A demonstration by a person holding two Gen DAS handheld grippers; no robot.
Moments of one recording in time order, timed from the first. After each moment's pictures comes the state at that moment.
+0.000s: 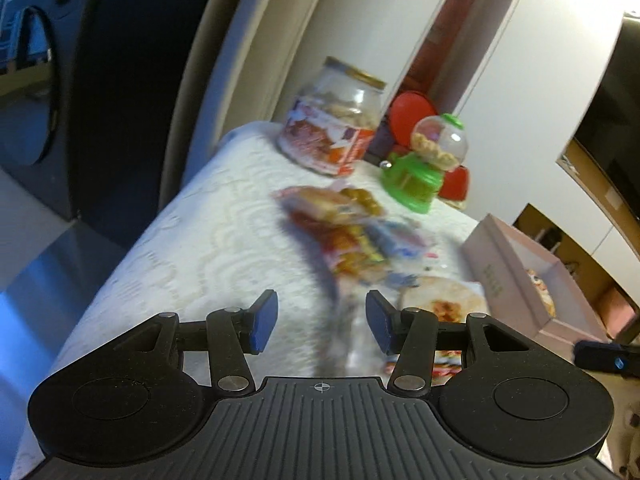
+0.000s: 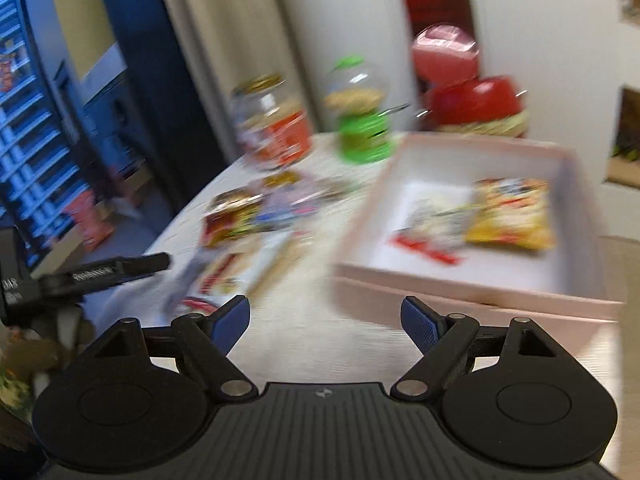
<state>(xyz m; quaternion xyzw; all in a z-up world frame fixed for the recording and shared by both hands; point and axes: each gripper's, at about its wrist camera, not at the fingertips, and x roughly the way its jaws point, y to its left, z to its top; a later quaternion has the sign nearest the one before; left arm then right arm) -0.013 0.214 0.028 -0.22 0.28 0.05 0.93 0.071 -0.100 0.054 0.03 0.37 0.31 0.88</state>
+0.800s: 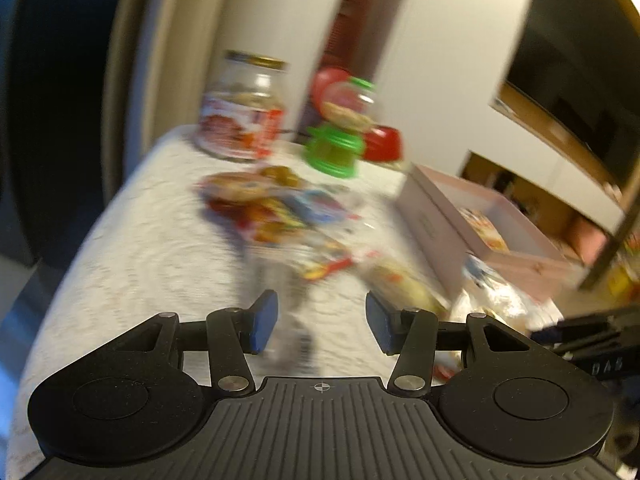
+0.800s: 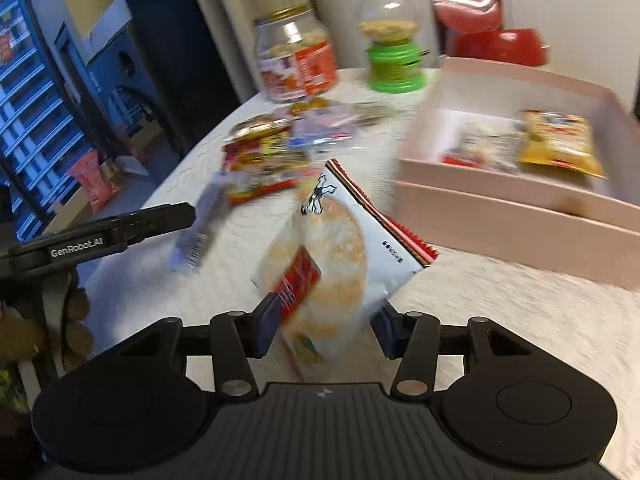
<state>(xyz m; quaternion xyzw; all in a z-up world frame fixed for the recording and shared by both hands) -0.029 0.163 0.037 -0.13 0.29 -0.06 0.95 0.045 -0.089 0.020 0.01 0.42 0.31 0.86</state>
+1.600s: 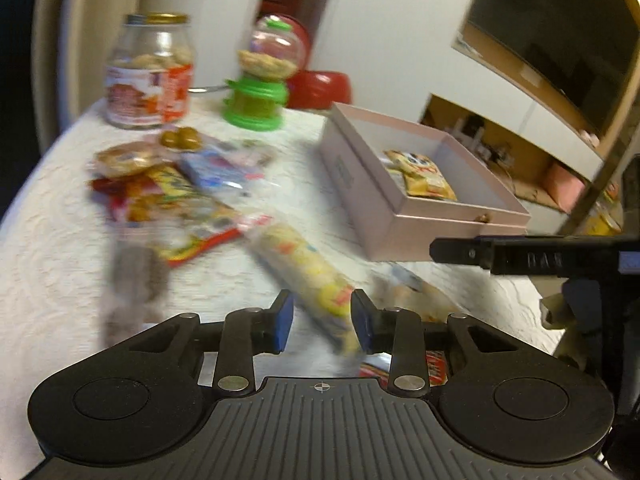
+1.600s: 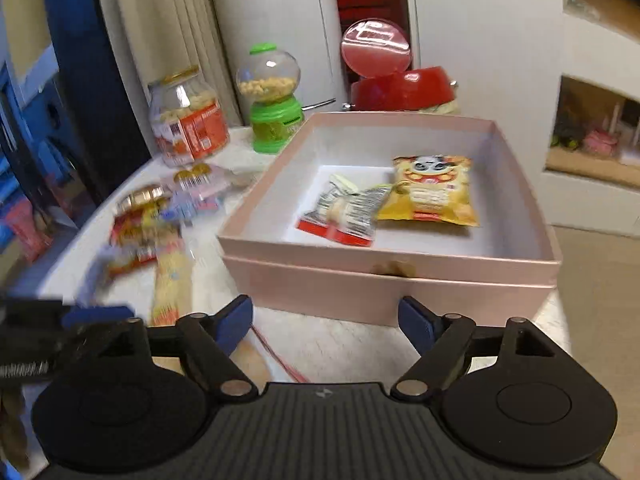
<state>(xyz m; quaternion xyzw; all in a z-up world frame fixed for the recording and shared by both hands) 0.004 0.099 0.033 -0.12 0.35 -0.09 0.92 0.103 -0.134 0.023 0.02 0.37 0.21 0.90</state>
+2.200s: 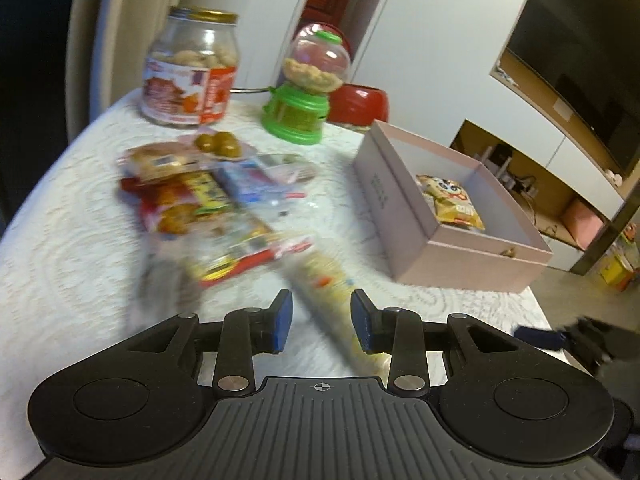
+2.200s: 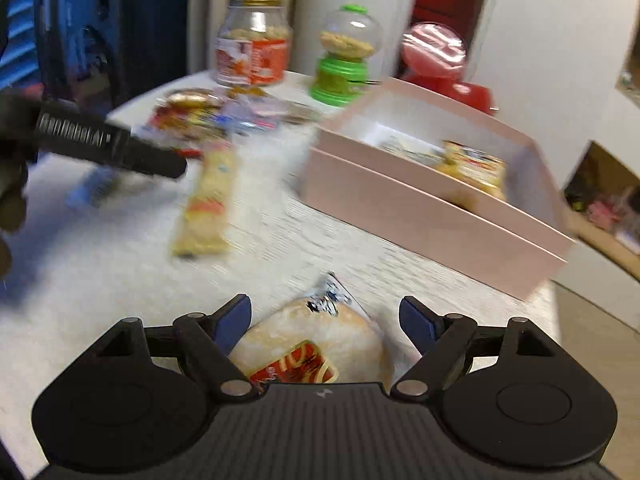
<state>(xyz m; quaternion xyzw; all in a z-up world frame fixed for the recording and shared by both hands) 0.028 0.105 0.032 -0.15 0.35 -0.05 0.92 0.042 -0.099 0.008 -0.16 0.36 0.21 0.90</state>
